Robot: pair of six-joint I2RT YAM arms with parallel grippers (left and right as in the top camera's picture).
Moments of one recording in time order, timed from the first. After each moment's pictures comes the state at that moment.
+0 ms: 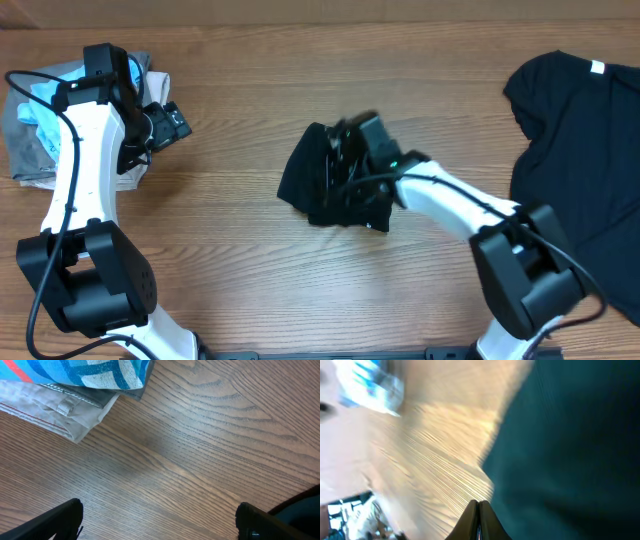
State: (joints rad) left arm 0.20 1.85 1.61 -1.10 0.03 -0.38; right arm 0.52 1.86 1.14 -0.19 -0.57 0.64
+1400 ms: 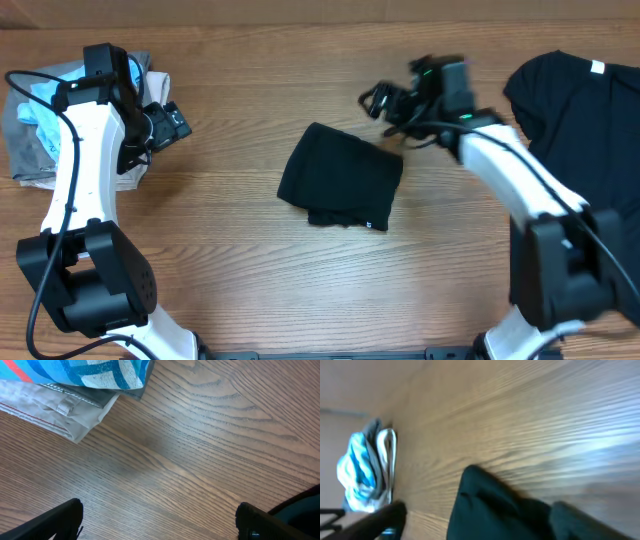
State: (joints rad) left arm 0.20 1.85 1.61 -1.10 0.03 -0.38; right arm 0.19 1.81 1.30 -0.31 -0.43 0.62
